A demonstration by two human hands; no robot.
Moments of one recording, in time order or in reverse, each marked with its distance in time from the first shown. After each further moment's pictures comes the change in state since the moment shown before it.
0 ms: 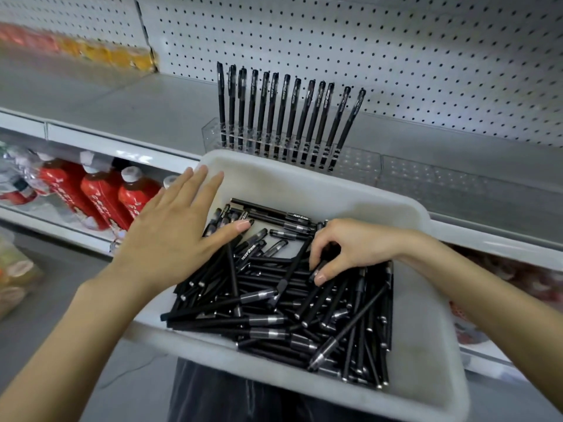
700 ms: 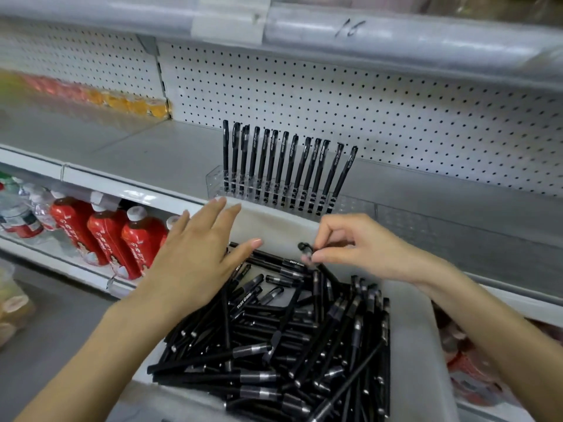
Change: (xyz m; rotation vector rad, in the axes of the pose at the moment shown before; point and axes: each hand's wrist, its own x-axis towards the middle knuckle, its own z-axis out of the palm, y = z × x) left_hand 0.026 0.028 -0.014 -0.084 0.040 -0.027; right_hand -0.018 -0.016 -0.045 0.375 0.371 -0.144
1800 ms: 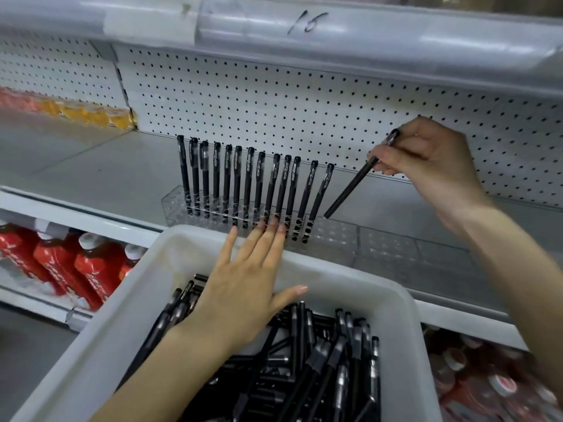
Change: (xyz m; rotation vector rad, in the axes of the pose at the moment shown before) left_hand 0.065 0.054 0.079 0.231 0.075 0.301; right_hand 0.024 0.009 -0.118 0.103 0.791 -0.083
